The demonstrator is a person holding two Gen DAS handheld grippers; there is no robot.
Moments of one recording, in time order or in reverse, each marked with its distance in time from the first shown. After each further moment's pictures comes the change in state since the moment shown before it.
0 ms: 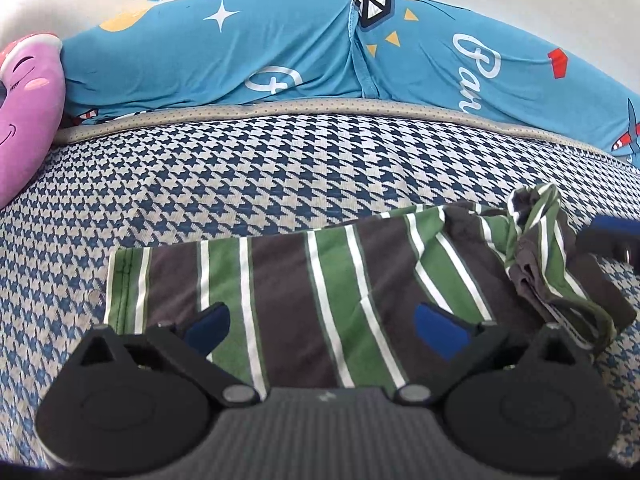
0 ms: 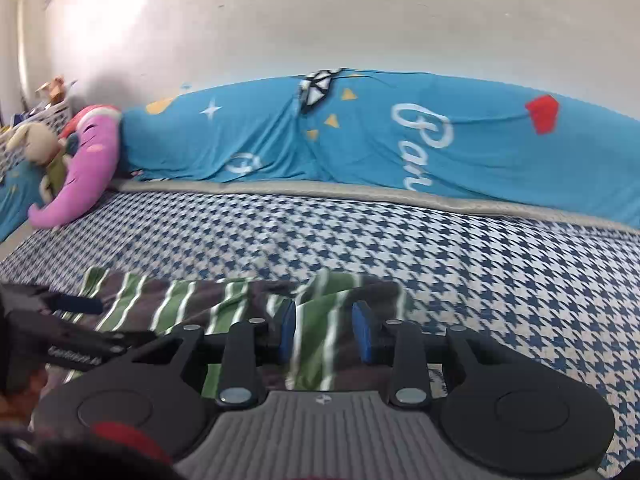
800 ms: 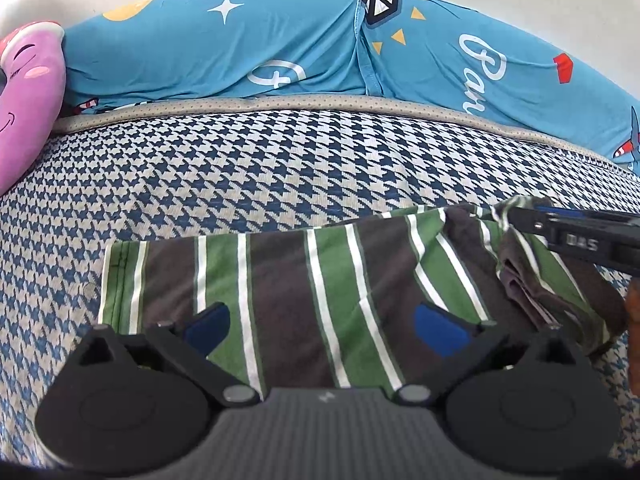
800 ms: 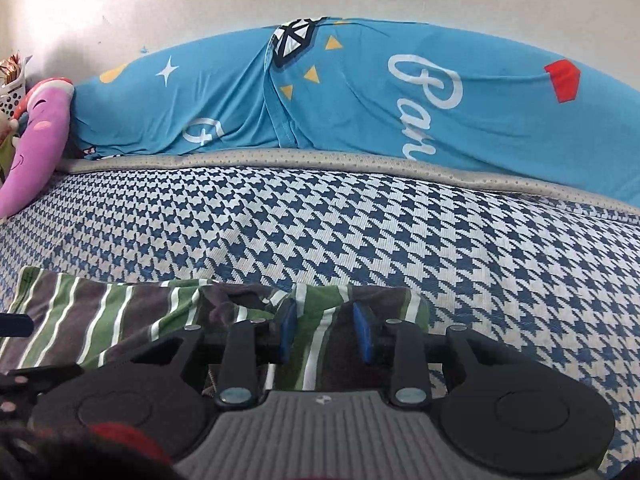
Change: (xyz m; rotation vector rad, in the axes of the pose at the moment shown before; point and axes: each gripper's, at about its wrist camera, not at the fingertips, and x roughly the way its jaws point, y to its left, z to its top) left arm 0.007 0.002 0.003 -0.038 0.019 -0.010; right arm 0.082 0.004 -0.002 -0.010 0.075 -0.090
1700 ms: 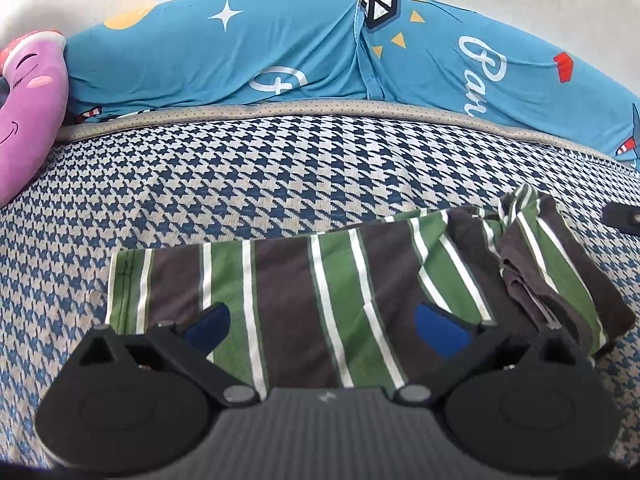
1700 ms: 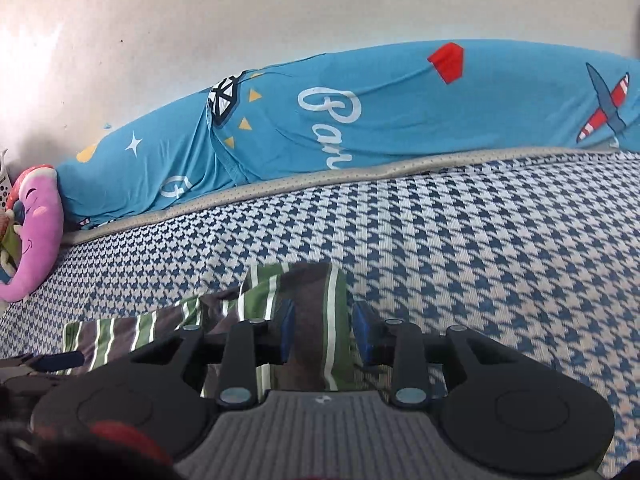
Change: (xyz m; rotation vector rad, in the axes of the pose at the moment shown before) left arm -0.003 -0.002 -0.002 0.016 -0.019 0.018; right arm -0.107 -0.037 -0.006 0.257 -0.010 -0.030
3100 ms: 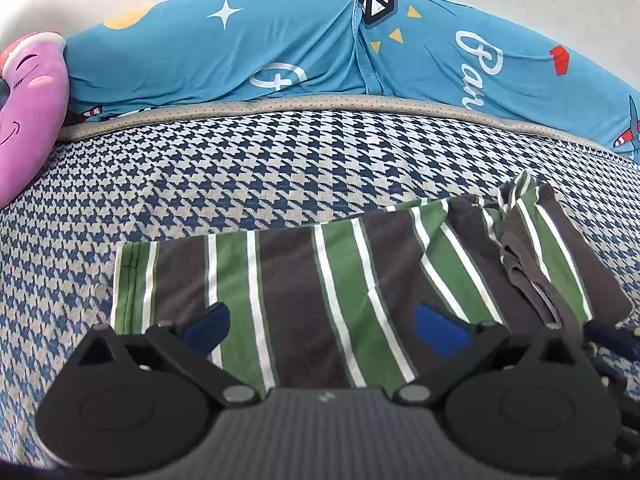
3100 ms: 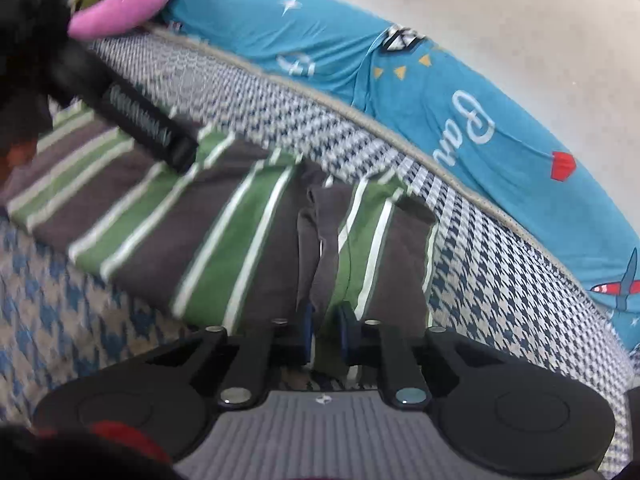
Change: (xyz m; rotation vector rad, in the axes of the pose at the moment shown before) left arm -0.005 0.001 -0.002 0.012 0.005 0.001; right arm 0.009 0.092 -0.093 -0.665 0.015 -0.124
